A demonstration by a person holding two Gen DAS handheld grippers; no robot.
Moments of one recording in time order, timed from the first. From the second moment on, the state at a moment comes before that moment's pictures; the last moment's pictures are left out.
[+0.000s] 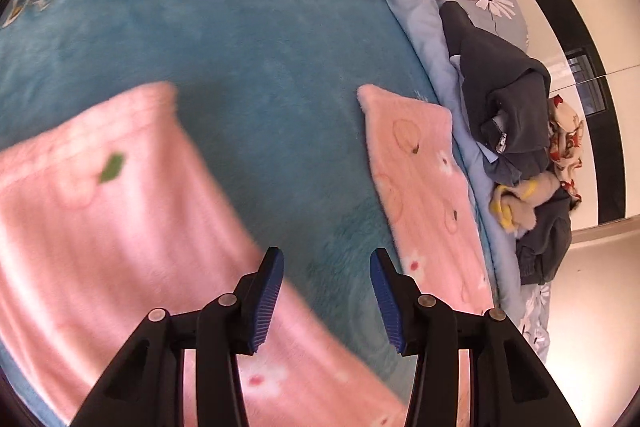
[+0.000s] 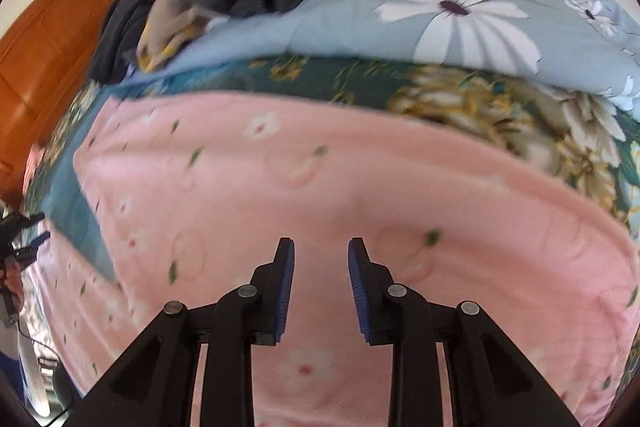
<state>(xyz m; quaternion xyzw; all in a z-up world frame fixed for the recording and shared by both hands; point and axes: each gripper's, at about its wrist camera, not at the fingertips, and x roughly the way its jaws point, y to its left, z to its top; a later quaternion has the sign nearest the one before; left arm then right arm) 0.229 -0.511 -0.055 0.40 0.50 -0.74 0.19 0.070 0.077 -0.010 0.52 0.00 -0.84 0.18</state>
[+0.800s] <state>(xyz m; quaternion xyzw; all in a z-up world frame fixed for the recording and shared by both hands) 0.091 -0.557 -0.068 0.41 0.40 -0.79 0.20 -0.043 0.068 -0.040 0.55 0.05 -0.81 0.18</state>
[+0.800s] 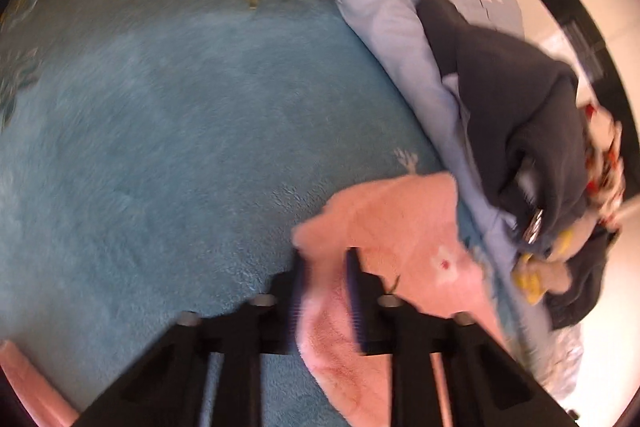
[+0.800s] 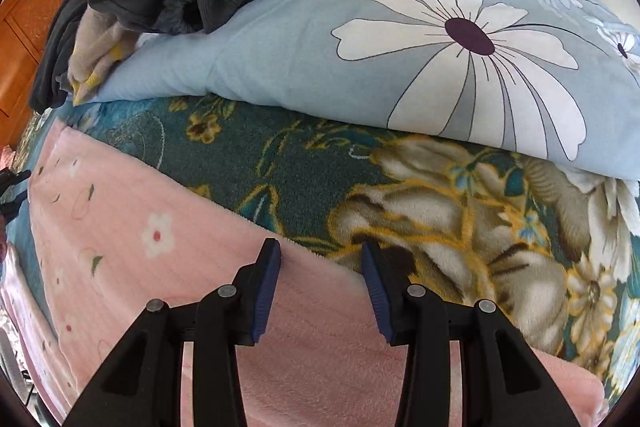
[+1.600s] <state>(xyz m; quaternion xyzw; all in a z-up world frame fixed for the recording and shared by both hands) 0.106 -0.559 -0.065 0.40 0.41 -0.80 0.21 -0.046 0.040 -0.034 0.53 0.13 -0.82 0.16</state>
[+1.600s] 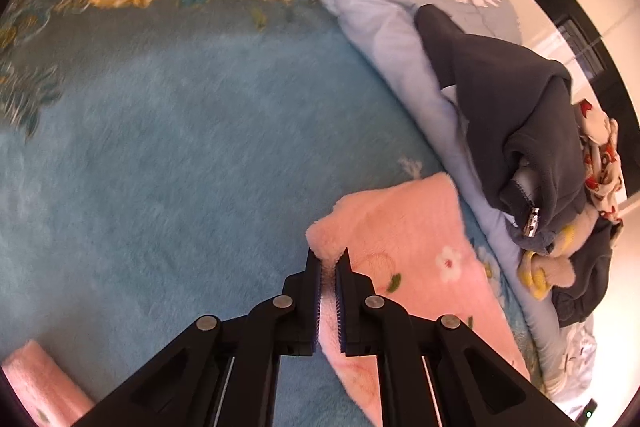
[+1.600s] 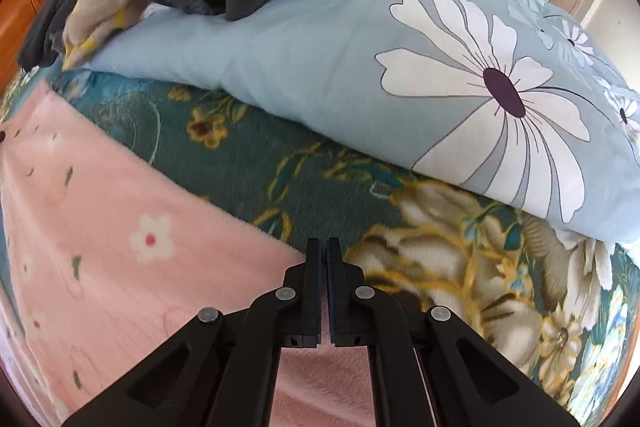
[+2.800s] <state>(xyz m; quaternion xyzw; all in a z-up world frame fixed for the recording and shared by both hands) 0.302 -0.464 -0.013 0.39 0.37 -0.83 0.15 0.354 0.435 -0.003 0.39 -0.47 -0.79 -0.03</state>
